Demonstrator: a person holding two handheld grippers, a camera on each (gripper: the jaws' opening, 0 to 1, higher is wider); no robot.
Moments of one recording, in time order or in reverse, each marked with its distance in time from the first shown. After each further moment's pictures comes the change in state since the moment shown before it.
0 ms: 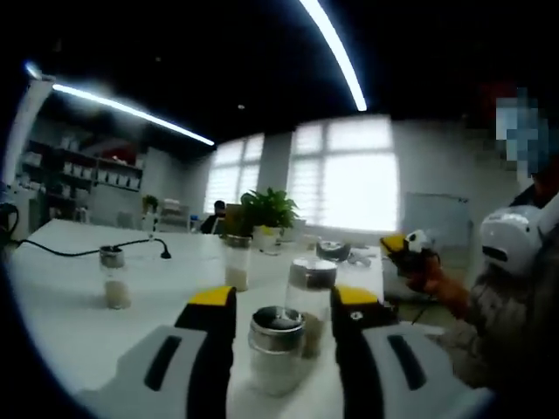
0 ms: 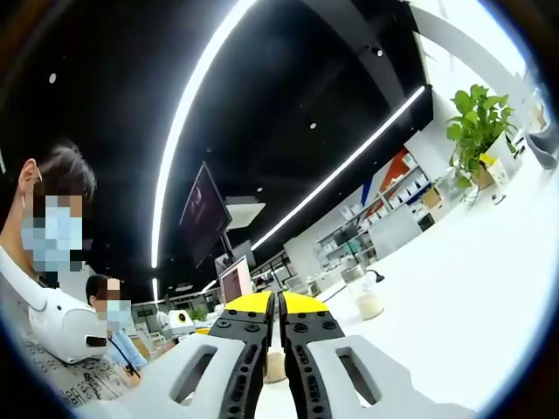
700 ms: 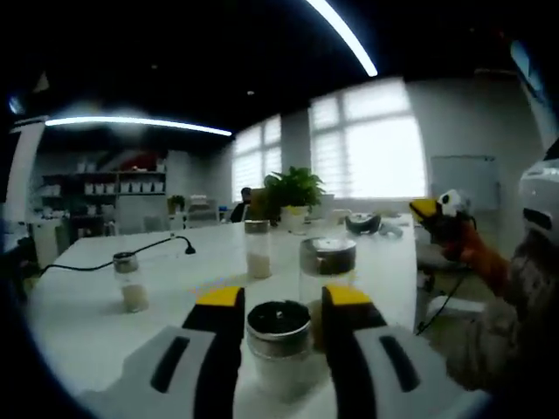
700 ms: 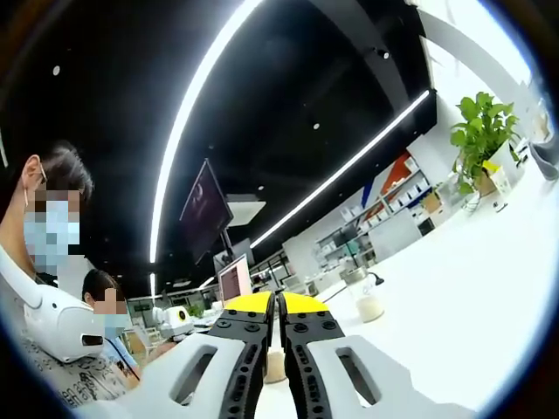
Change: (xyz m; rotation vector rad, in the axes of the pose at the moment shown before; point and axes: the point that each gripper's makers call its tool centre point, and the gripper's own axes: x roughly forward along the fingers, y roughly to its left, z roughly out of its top) left arm 0.021 -0.001 -0.021 0.133 0.115 0.094; right arm 0.002 0.004 0.000 -0.030 0.009 -0.004
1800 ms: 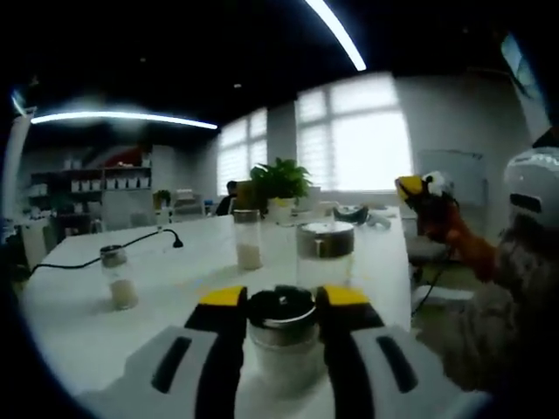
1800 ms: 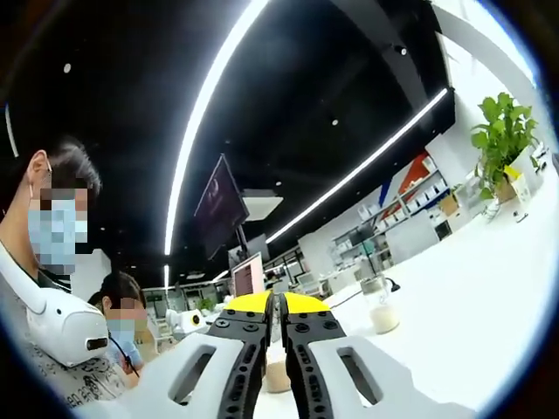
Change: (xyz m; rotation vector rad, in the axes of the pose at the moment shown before) left arm 0.002 -0.002 -0.008 -0.013 0.003 -0.097; right arm 0.028 0.013 0.010 -0.054 0.025 0.092
